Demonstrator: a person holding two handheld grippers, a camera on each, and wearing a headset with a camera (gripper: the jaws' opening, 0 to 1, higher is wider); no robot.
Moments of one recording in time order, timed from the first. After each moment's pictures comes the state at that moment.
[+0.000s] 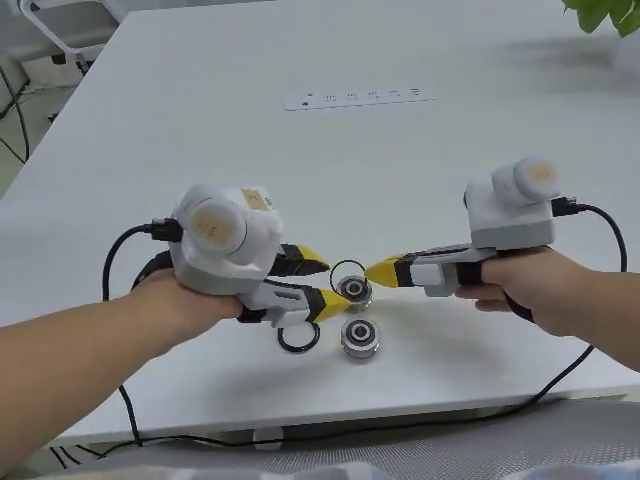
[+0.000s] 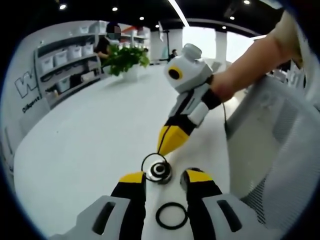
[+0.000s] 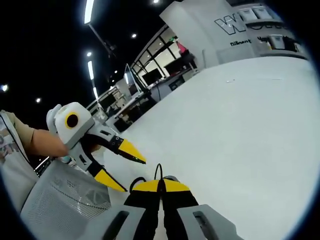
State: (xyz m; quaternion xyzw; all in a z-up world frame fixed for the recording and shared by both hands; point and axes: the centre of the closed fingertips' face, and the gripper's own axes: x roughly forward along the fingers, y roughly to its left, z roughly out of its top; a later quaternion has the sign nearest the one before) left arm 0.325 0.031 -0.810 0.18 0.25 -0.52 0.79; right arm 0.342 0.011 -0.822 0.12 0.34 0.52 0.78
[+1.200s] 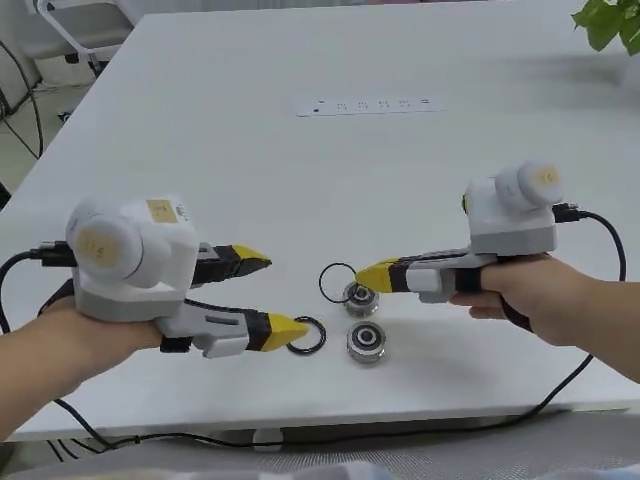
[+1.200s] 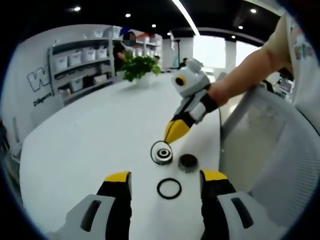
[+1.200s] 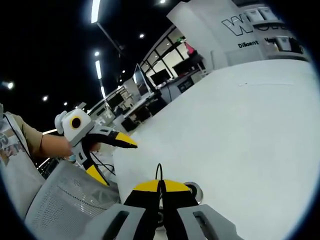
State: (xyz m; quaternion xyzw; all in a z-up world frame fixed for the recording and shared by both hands) left arm 0.298 0.091 -0.786 0.15 0.24 -0.49 0.83; right arm 0.328 0.036 -0.806 0.12 0.33 0.55 0.76
